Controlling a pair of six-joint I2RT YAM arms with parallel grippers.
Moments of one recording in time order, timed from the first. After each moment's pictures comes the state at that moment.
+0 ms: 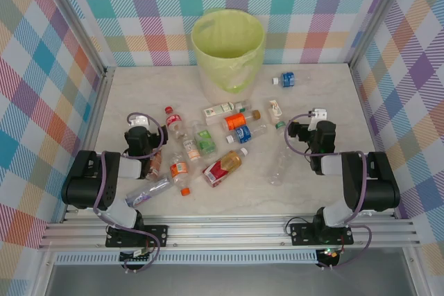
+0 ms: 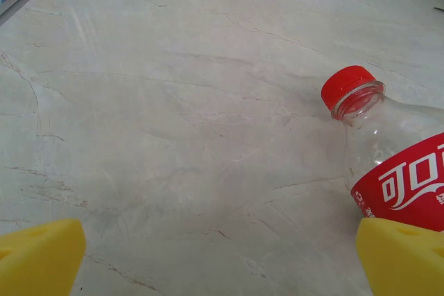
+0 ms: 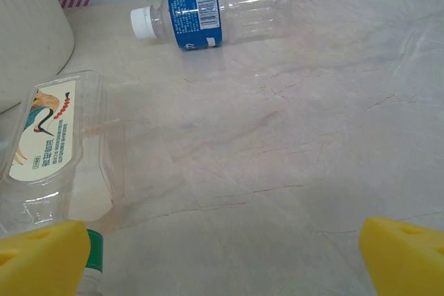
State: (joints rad) left arm -0.07 1.58 0.39 0.75 -0.19 -0.13; right arm 0.03 1.53 0.40 0.75 -0.02 0.07
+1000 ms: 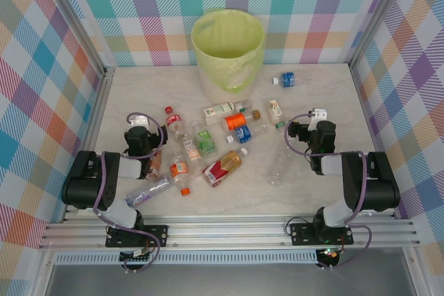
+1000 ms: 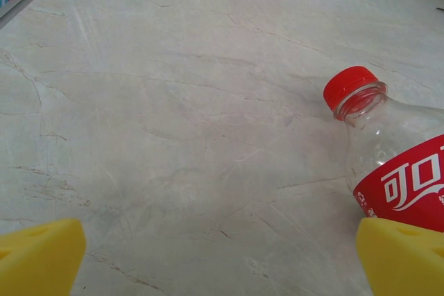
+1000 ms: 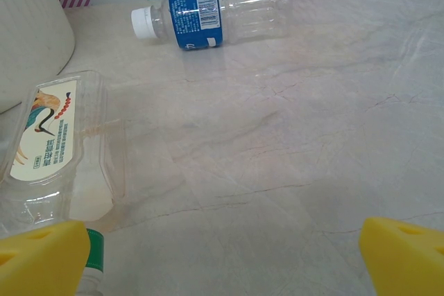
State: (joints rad) left arm -0.07 1.56 0.39 0.73 -0.20 -0.13; right arm 0.03 1.53 0.40 0.74 -0.02 0.07
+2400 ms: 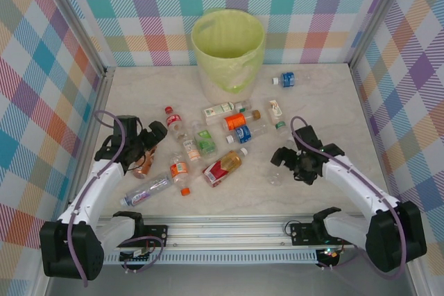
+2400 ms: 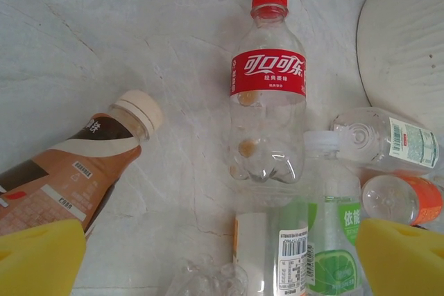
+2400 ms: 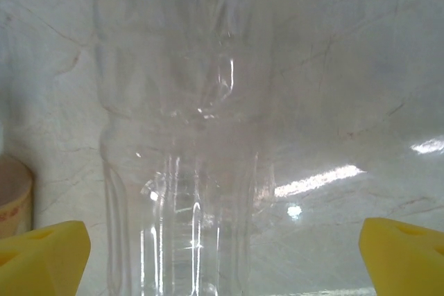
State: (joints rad) left arm -0.07 1.04 0.71 -0.48 0.10 -0.77; right arm 0.38 1.10 0.66 -0.78 -0.11 0.86
